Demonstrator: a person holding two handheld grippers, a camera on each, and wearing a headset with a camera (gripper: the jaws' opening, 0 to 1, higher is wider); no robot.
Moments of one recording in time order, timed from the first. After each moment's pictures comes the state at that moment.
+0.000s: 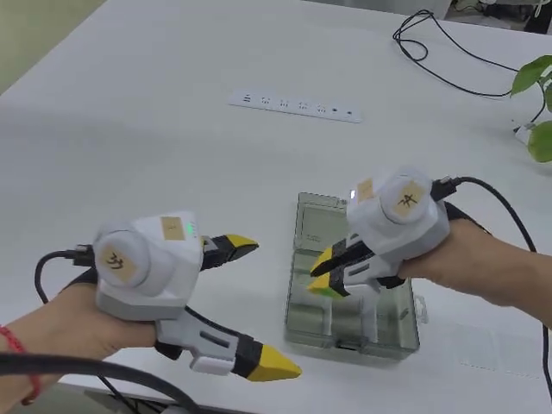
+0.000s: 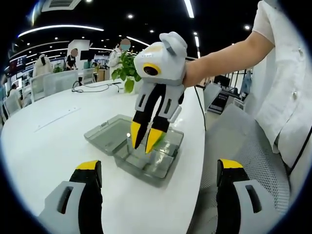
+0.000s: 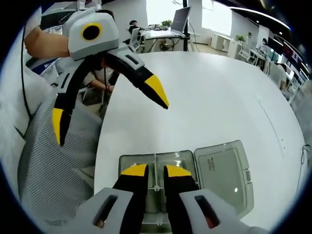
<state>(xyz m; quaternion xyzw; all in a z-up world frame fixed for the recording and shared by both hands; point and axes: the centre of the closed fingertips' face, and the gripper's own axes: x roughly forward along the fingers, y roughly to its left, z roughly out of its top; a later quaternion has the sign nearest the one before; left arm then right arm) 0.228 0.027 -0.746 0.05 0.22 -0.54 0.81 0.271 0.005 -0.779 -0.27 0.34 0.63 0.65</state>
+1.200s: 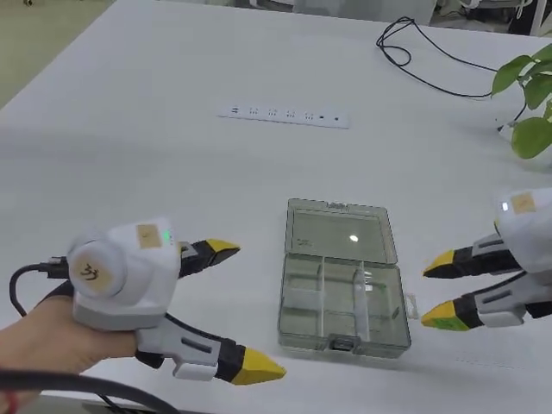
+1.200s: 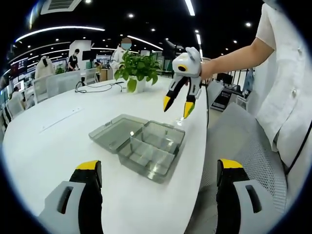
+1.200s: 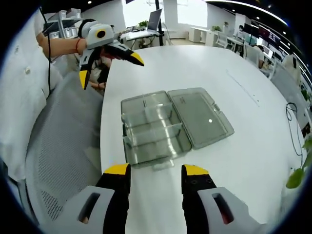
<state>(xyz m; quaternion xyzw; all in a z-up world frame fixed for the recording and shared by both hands) 0.226 0.035 -0.740 0.07 0.23 -0.53 0.82 0.253 -0.145 -0.771 -0.26 0.38 0.56 0.69</state>
